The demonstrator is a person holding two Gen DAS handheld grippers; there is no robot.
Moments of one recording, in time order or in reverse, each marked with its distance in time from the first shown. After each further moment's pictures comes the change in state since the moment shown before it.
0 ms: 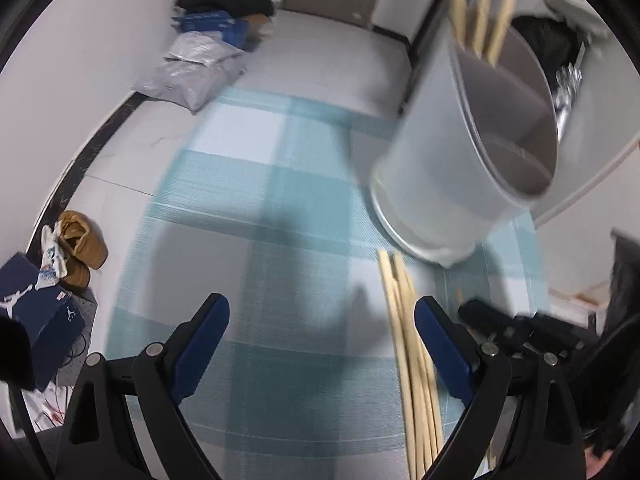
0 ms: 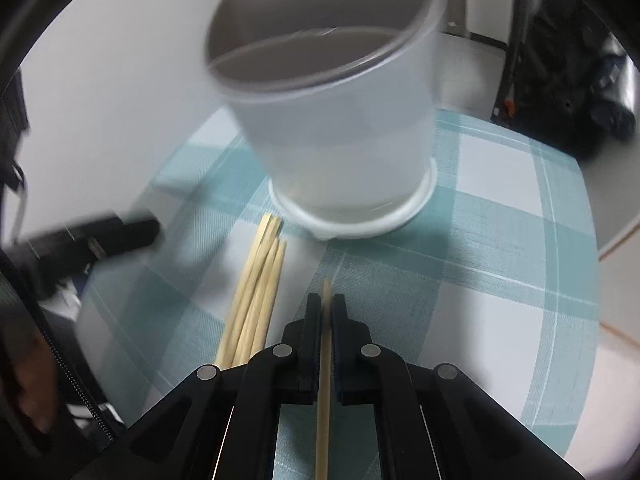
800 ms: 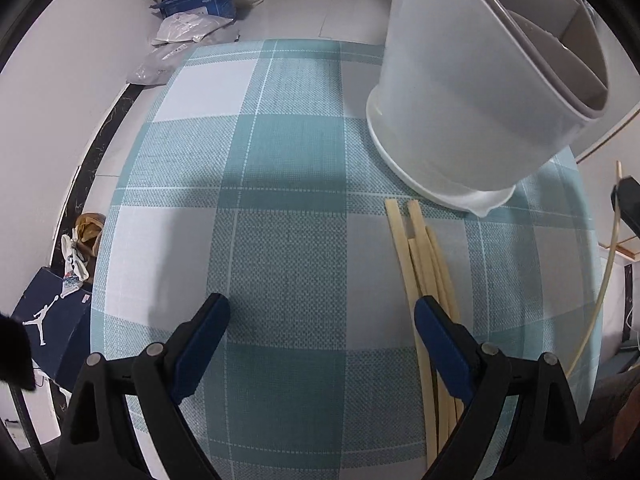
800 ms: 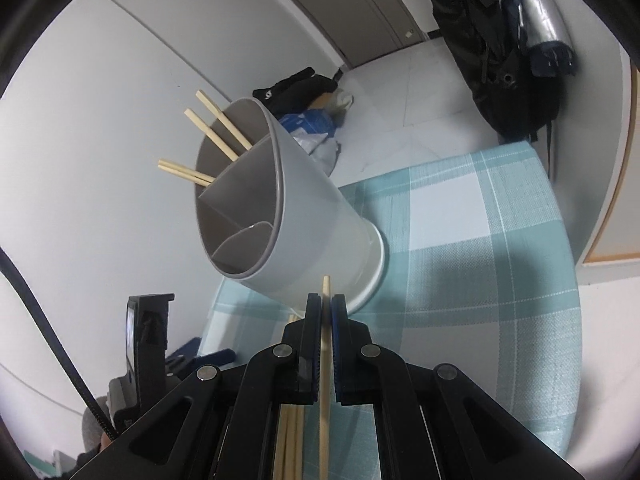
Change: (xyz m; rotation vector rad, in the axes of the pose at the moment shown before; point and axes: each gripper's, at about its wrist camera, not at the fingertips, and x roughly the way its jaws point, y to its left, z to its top) left arm 0.024 -0.016 -0.008 0.087 0.155 0.144; right arm -0.073 -0.073 0.018 0.348 -0.229 0.268
